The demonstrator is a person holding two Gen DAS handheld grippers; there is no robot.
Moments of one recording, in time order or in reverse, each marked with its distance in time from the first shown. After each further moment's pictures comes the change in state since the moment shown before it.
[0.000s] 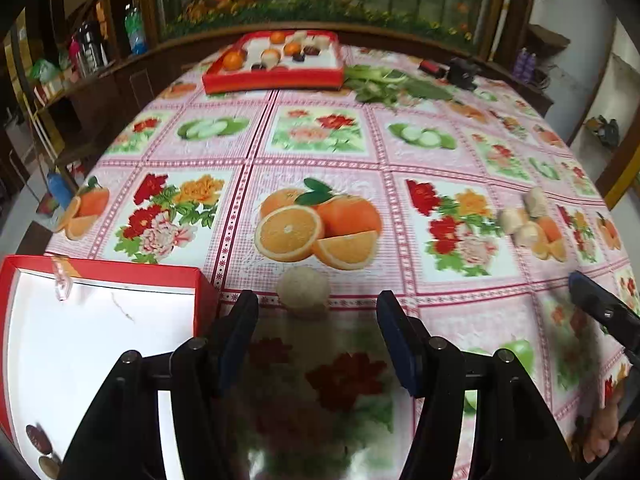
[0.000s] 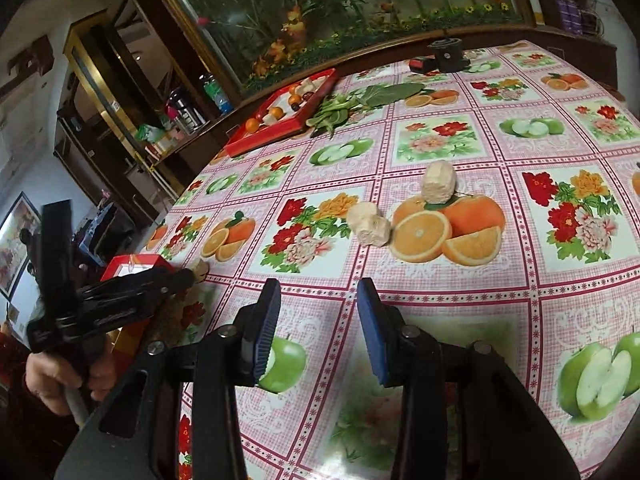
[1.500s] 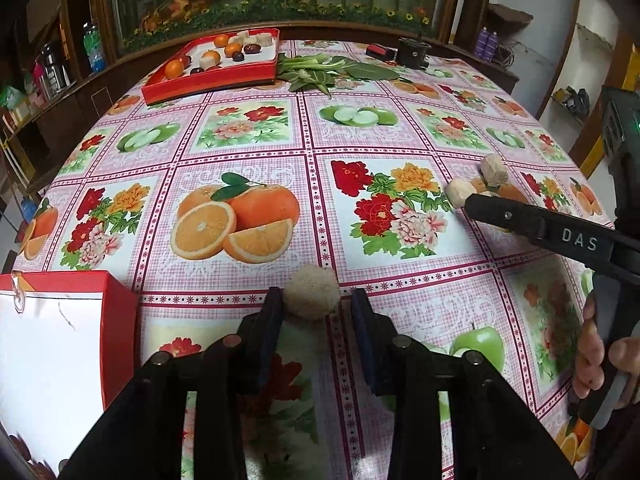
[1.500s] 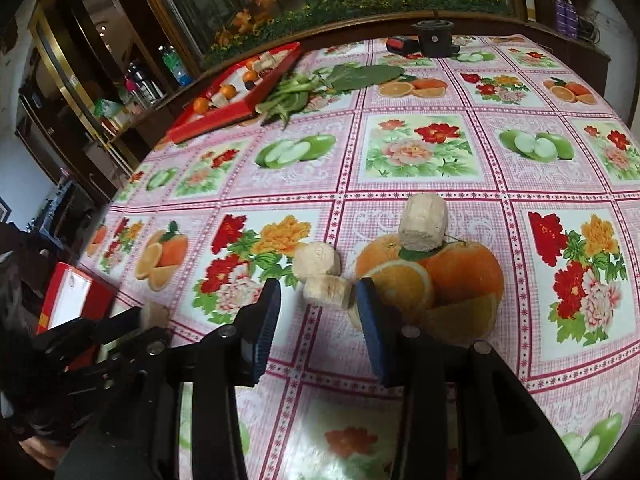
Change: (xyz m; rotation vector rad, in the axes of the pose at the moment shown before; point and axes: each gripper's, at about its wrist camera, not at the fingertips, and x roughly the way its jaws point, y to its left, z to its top) left arm 0.006 -0.044 -0.009 0.108 -0.005 -0.078; right arm 0.057 -0.013 0.043 -0.024 0.120 -0.161
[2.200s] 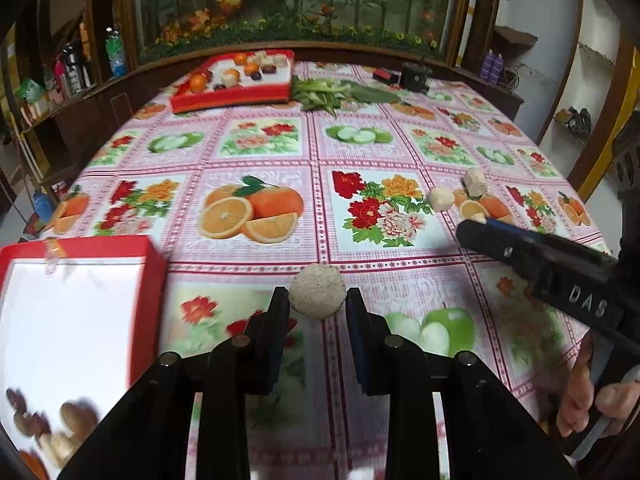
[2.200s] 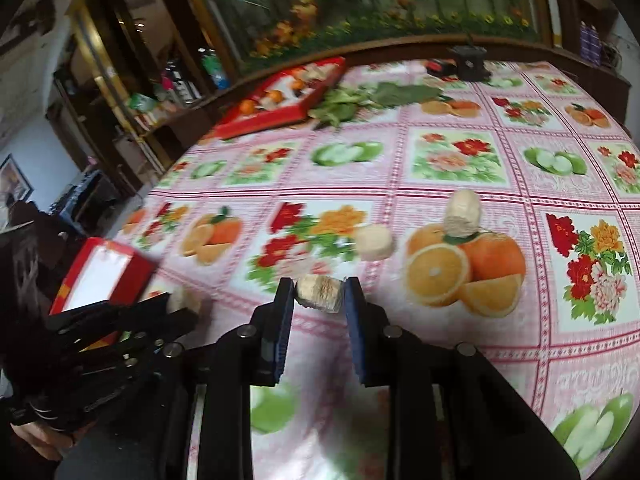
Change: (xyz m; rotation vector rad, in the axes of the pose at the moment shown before) left arm -0.043 -0.006 -0.022 -0.054 -0.087 0.032; right arm -0.033 0.031 -0.029 -0.100 -0.079 0.096
